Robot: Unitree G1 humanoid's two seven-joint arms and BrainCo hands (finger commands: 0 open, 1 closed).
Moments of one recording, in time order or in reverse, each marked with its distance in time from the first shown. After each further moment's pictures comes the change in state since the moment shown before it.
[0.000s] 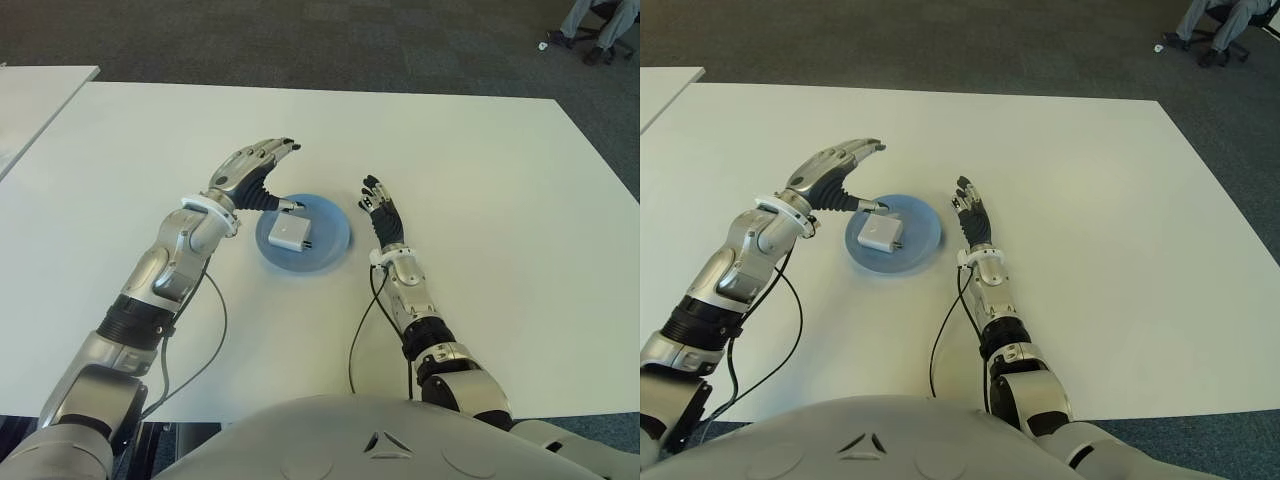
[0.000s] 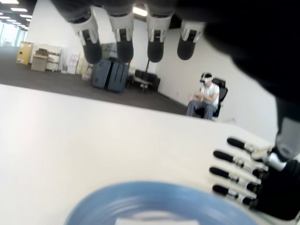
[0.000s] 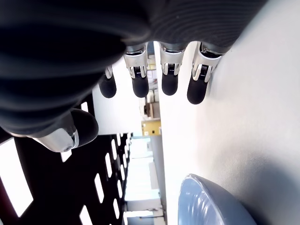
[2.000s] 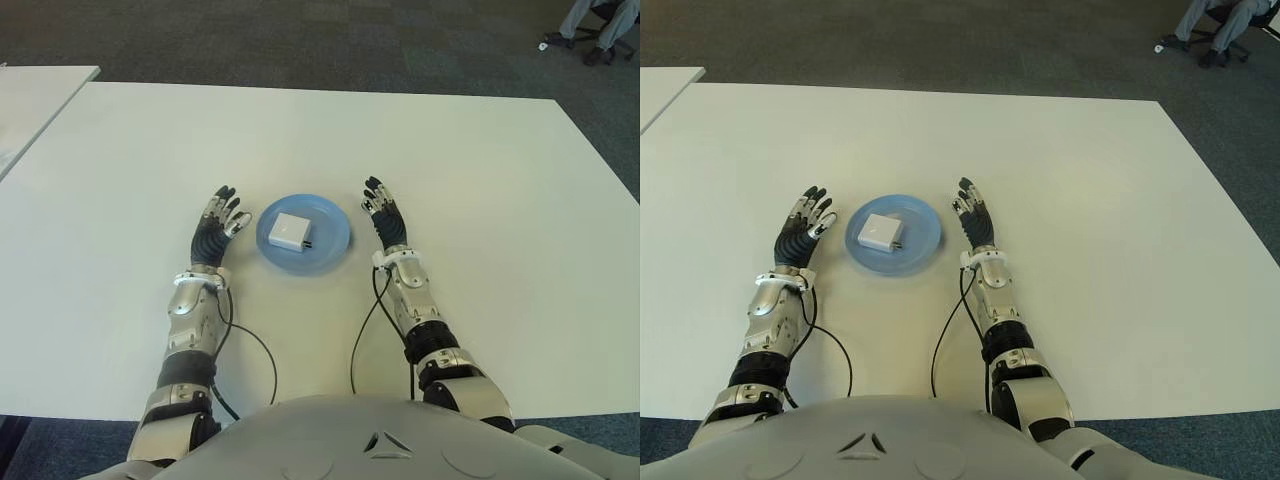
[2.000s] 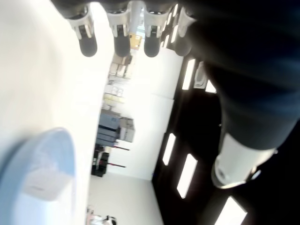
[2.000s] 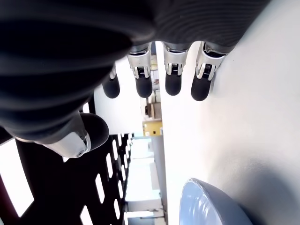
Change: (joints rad) left arm 0.189 -0.412 0.437 0.565 -0.854 -0.280 -0.189; right arm 0.035 -0.007 -0.003 -0.060 -0.008 0.025 -0.002
